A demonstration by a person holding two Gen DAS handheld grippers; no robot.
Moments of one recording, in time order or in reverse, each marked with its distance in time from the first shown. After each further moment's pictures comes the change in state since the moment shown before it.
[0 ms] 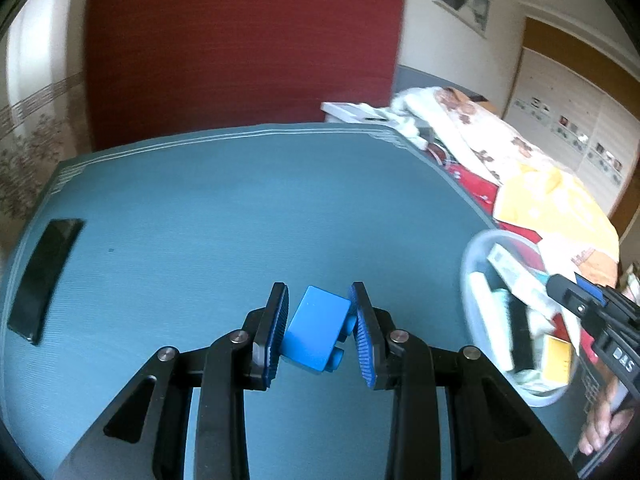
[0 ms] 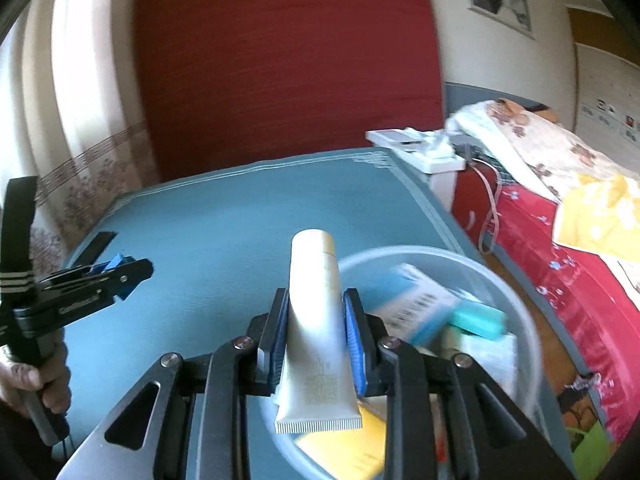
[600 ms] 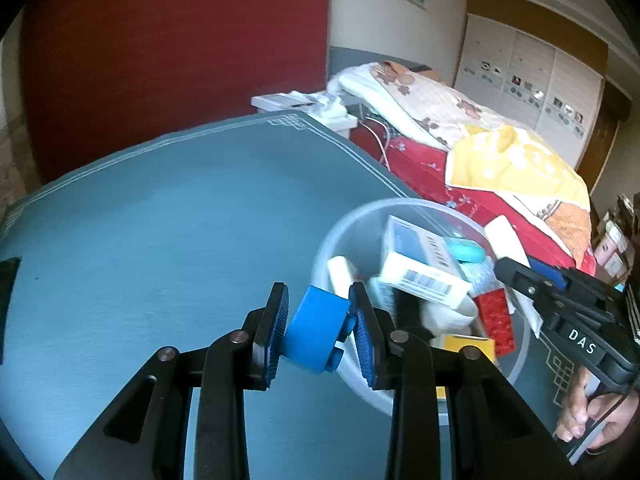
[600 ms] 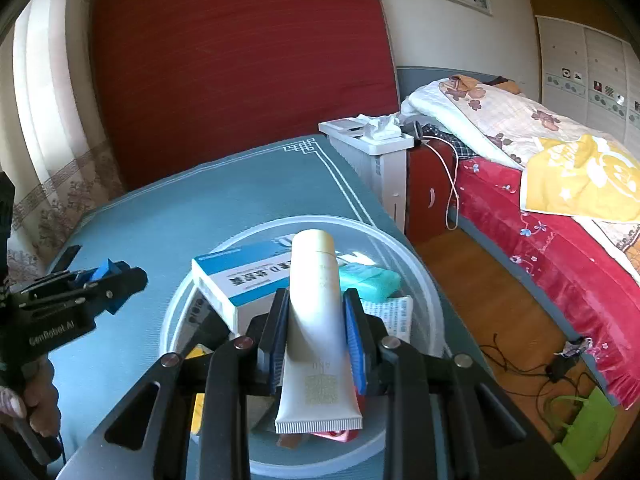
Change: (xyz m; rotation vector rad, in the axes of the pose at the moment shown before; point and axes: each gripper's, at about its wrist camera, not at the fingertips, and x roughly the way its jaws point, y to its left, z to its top) left arm 0.008 -0.118 -0.008 0.155 0.040 -0.109; right arm -0.020 -0.079 -0.023 0.105 0.007 -0.068
